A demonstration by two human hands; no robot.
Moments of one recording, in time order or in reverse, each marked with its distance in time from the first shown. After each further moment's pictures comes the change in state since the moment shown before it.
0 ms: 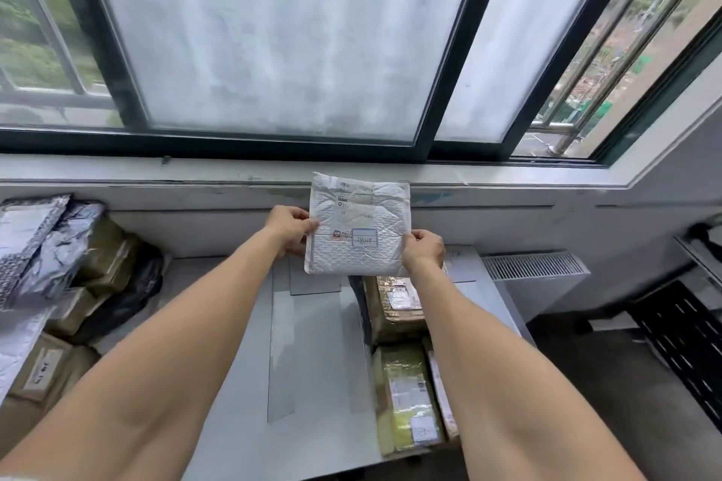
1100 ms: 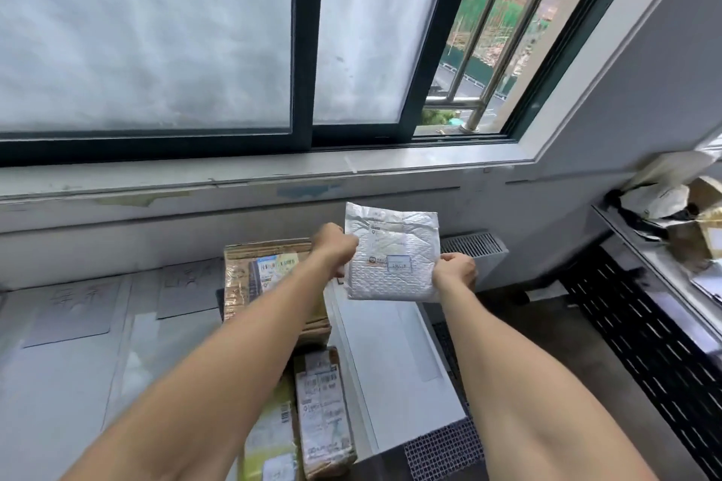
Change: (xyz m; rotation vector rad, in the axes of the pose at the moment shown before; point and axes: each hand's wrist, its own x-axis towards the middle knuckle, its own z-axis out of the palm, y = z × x) left_hand 0.009 0.052 0.347 0.228 -0.091 -0.016; right_hand 0.174 0.137 -0.223 -0.110 0.265 0.251
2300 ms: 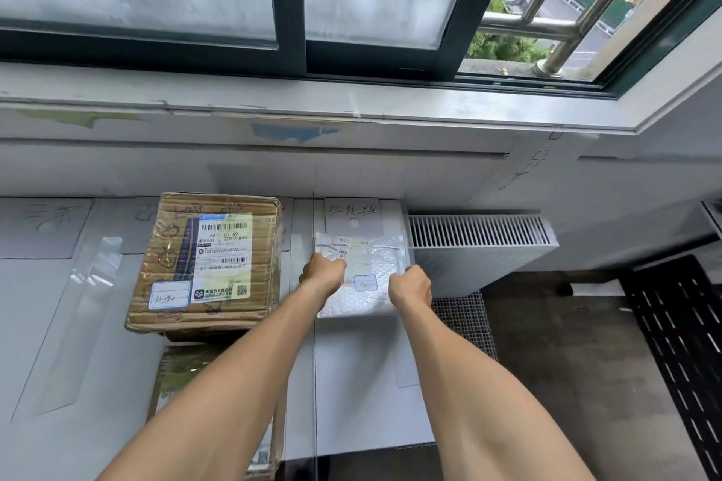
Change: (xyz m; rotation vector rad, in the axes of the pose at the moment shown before) left_hand 0.081 -0.101 0.128 0.015 0.126 -0.473; right_hand 0.089 0.079 0.111 -0.471 -0.474 -0.099
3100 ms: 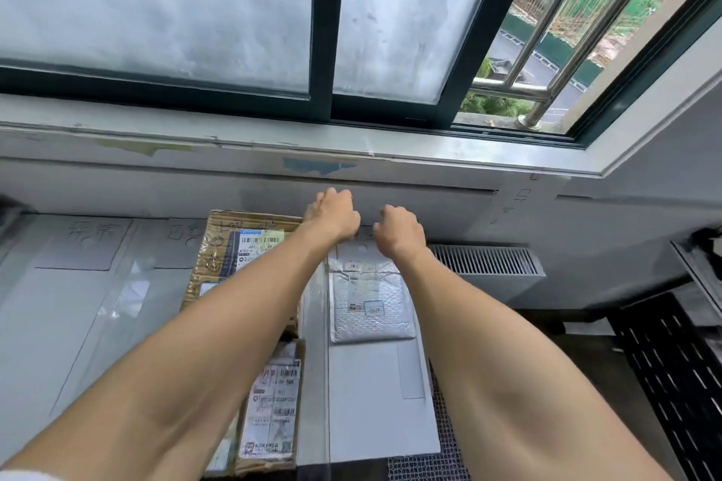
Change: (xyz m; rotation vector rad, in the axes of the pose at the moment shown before) left_hand -0.059 0.098 -0.098 0.689 0.292 0.593; right_hand -0.065 -0.122 -0.071 -0.440 0.166 -0.619
